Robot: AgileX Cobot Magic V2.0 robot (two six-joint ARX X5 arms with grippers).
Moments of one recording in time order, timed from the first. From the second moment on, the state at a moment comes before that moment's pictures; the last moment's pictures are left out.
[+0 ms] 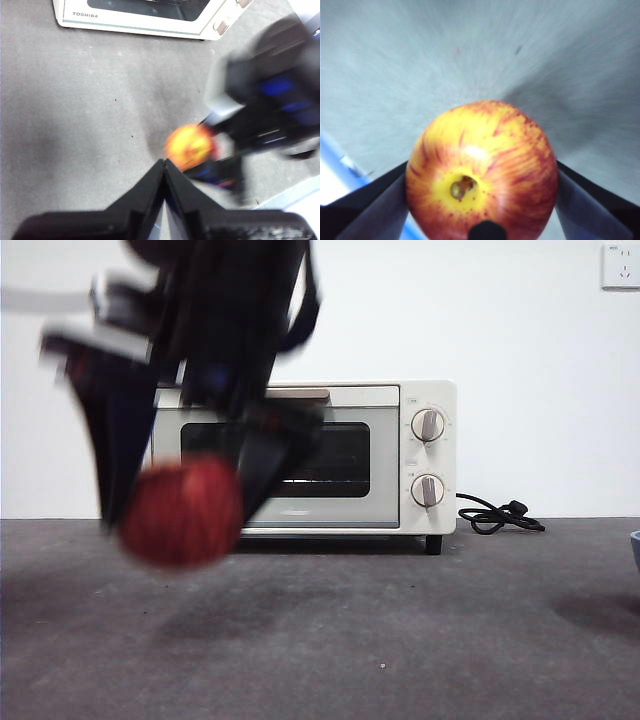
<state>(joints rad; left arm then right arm) -0.01 0.68 0.95 -1.02 0.50 -0.11 1.00 1.92 1.61 -0.91 -0.05 0.15</state>
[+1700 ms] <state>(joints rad) -0.20 1.24 0.99 -0.17 0.60 -0.27 0.17 1.25 0.94 -0.89 0.02 0.11</state>
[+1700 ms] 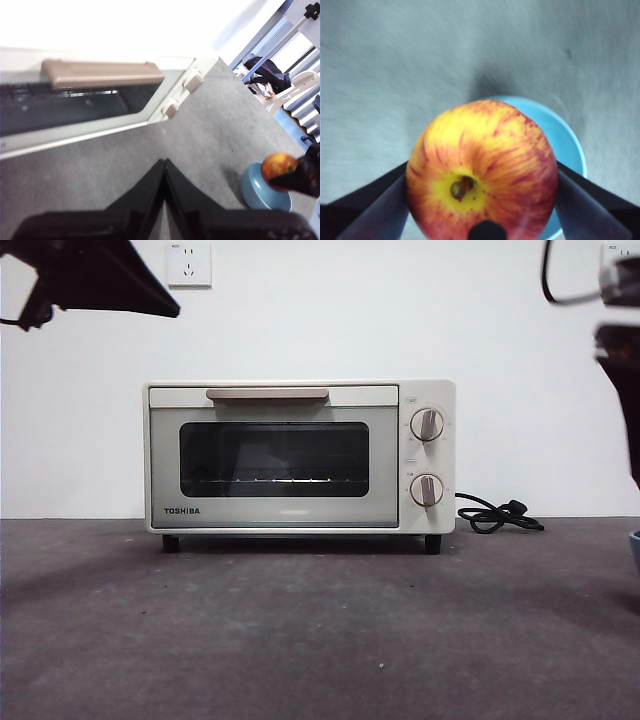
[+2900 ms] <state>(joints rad) -0.24 1.74 1.41 -0.17 0.42 -0.28 0.16 1.25 0.82 -0.85 -0.03 0.23</state>
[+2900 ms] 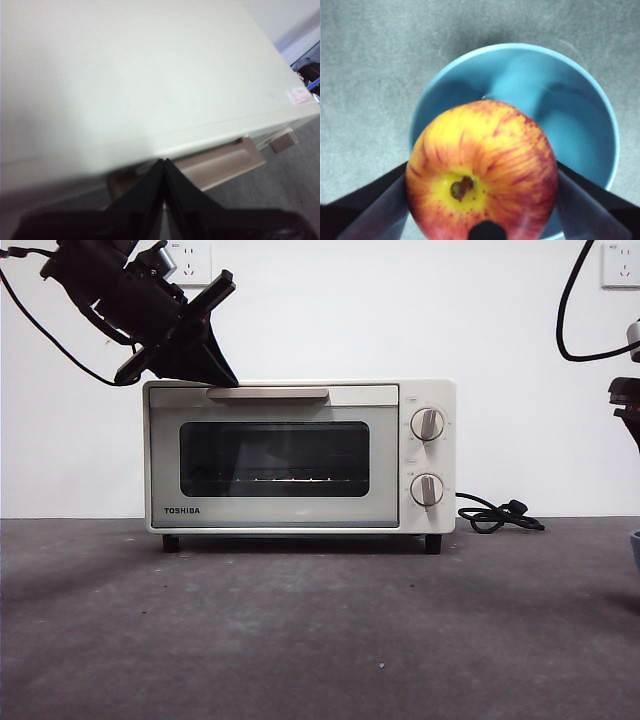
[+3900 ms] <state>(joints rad) -0.27 1.72 1.46 -0.47 0.39 -0.12 0.16 1.16 0.82 -0.91 -0.03 0.25</state>
